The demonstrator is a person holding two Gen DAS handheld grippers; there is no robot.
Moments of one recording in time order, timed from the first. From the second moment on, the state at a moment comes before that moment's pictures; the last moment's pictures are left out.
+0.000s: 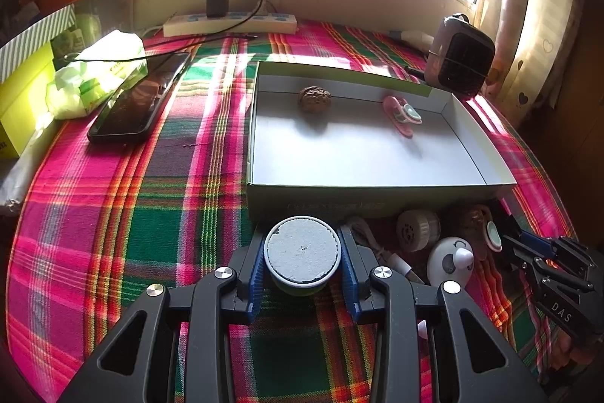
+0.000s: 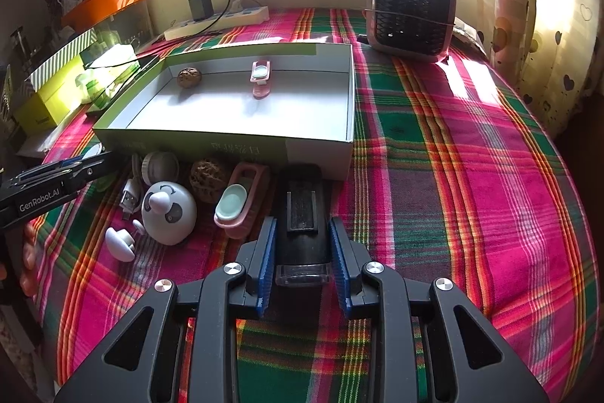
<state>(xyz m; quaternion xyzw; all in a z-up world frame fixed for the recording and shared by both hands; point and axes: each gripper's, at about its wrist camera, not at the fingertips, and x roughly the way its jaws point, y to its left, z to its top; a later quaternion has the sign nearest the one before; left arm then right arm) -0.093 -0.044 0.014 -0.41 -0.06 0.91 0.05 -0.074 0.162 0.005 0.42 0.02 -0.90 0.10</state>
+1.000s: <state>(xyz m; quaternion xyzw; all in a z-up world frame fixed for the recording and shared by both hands) -0.077 -0.040 0.047 -0.39 -0.06 0.92 0.07 -0.061 0.163 0.036 0.39 0.00 -0.91 0.10</state>
